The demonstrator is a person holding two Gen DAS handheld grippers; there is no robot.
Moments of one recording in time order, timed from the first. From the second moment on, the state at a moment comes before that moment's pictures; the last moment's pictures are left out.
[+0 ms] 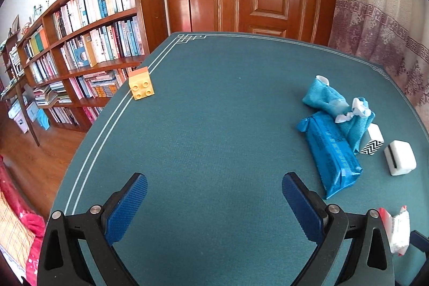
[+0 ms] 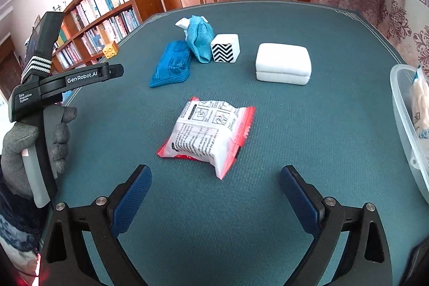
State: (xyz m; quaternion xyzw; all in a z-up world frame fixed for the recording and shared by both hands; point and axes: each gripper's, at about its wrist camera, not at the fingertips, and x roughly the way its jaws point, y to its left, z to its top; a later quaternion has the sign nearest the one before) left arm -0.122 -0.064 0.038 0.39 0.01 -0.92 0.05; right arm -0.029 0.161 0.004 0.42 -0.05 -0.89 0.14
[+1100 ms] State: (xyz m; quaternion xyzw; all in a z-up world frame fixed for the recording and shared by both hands) left arm -0.222 -0.173 0.040 0.38 0.05 -0.91 0.18; right arm -0.051 0.137 0.005 0.40 -0.02 -0.91 0.07
